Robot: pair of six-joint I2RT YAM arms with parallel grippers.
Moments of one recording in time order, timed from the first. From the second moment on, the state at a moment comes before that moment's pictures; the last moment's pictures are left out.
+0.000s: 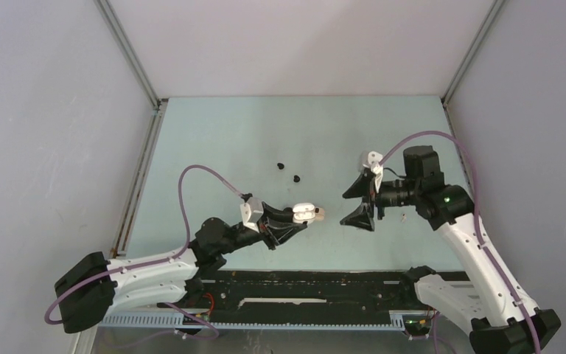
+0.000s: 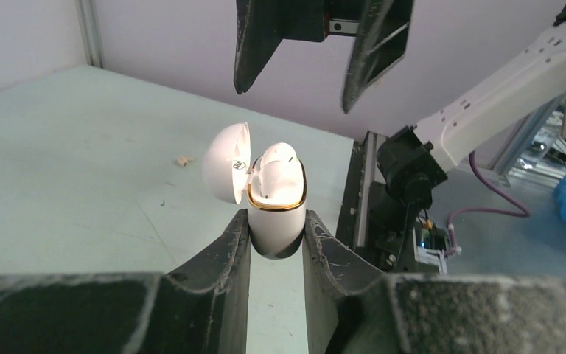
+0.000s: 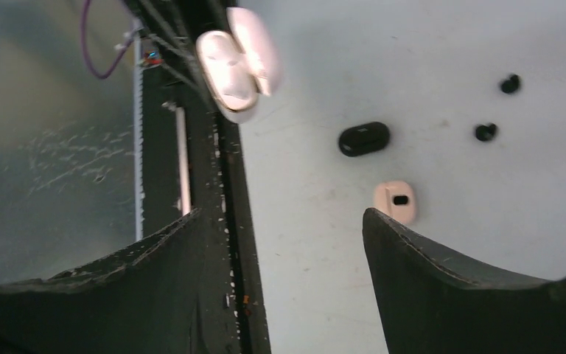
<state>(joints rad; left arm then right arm) -1.01 0.93 0.24 0.95 0.25 -0.25 0.31 0.95 1.02 -0.78 -1.00 -0.44</state>
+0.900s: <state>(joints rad) -1.05 1.07 0.37 0.77 0.33 -0.20 0.62 0.96 0.76 -0.52 -1.01 -0.44</state>
